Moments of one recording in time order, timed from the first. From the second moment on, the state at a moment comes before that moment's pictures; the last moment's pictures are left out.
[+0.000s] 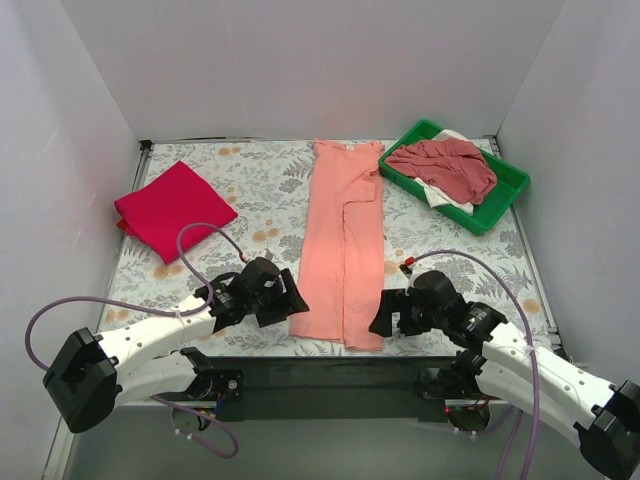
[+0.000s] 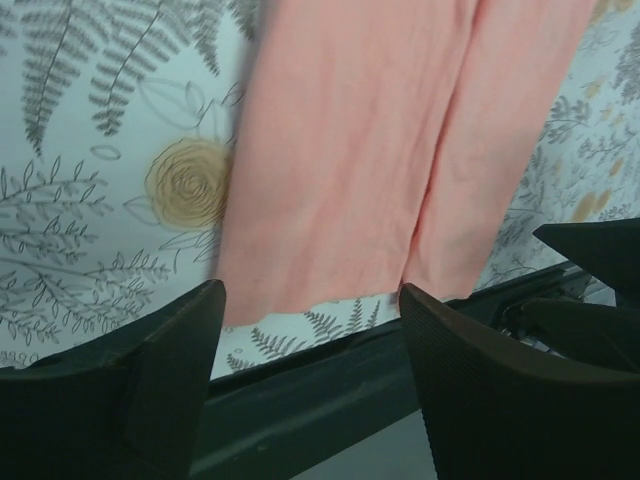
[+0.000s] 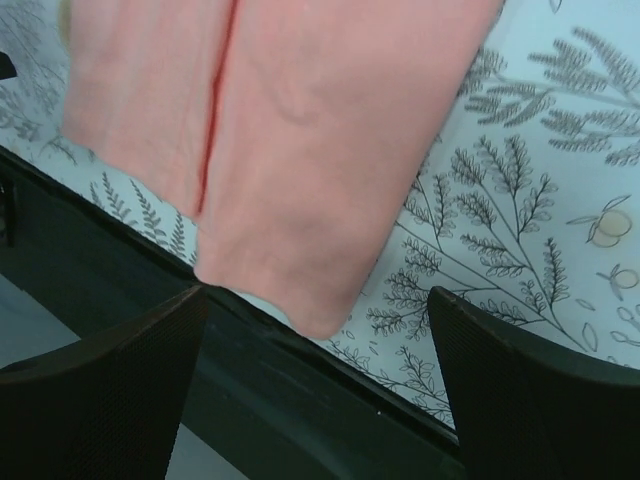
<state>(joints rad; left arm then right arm) -0.81 1.06 0.56 -0.38 0.01 -1.07 0.75 0.70 0.38 -0.49 -0.16 0.63</state>
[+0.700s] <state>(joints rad) -0.87 1.15 0.44 -0.31 0.07 -1.15 0.76 0.73 0.21 -0.26 -0.34 0.77</state>
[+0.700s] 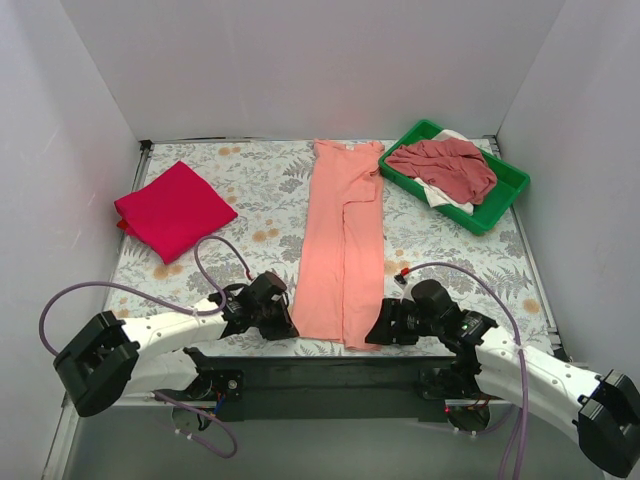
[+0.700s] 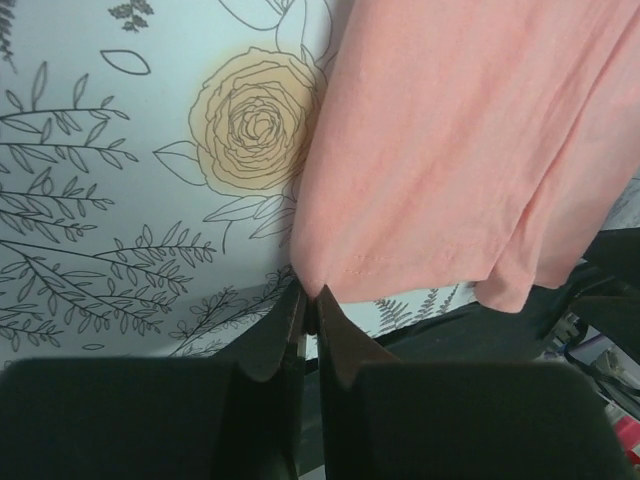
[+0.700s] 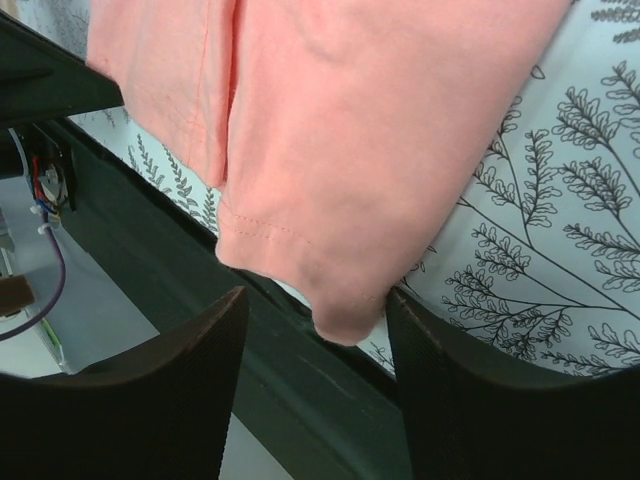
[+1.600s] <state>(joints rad) -1.22 0.92 0.30 -0.31 0.04 -1.31 1.04 0.71 0.17 -0.33 -0.27 0.86</state>
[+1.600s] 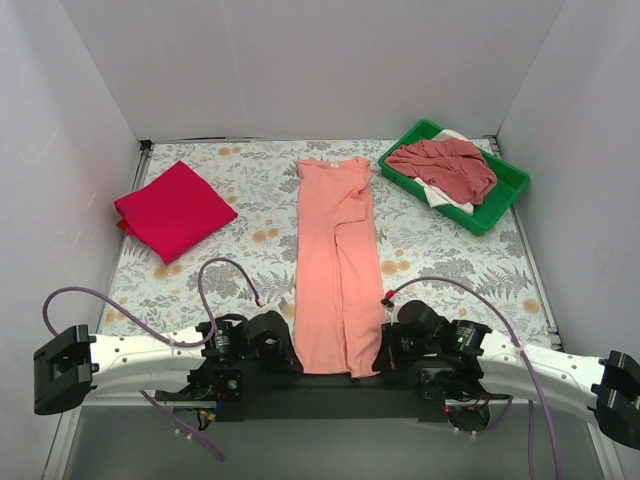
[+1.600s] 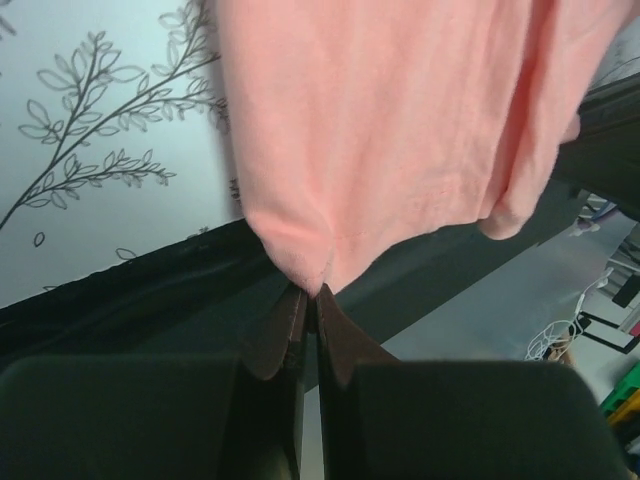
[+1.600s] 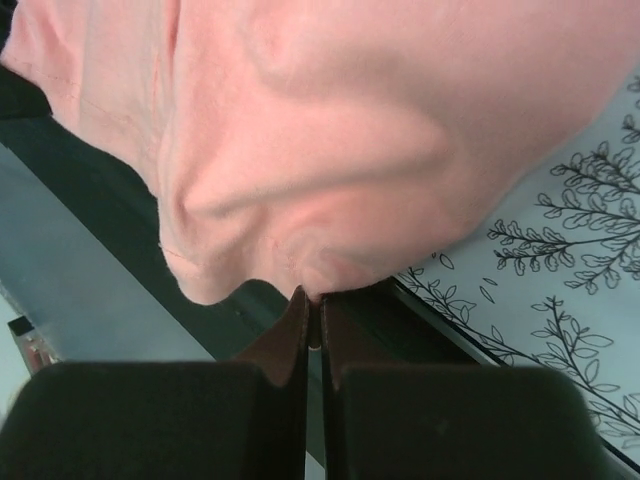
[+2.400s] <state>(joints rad) -1.14 1.06 0.70 -0.34 -0.49 -1.13 0.93 0.96 0.65 -0.43 0.12 0.65</state>
